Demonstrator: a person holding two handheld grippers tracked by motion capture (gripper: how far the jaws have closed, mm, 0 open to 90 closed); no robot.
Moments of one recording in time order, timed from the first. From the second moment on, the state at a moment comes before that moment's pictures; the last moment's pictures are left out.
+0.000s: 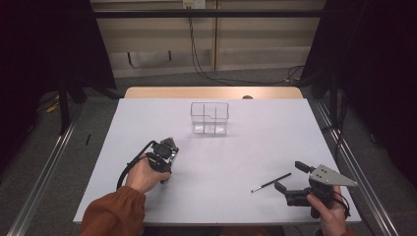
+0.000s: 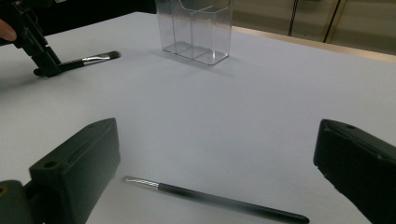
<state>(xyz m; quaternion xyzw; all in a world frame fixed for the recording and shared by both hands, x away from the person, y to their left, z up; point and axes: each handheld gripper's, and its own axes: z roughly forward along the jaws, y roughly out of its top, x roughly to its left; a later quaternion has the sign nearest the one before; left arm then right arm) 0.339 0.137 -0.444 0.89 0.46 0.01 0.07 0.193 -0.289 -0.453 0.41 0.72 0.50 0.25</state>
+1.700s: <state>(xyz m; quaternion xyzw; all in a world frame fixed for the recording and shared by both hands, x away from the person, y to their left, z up) 0.324 0.183 -0.433 0.83 0.45 0.02 0.32 0.194 -0.288 -0.454 0.41 0.72 0.50 0.25</state>
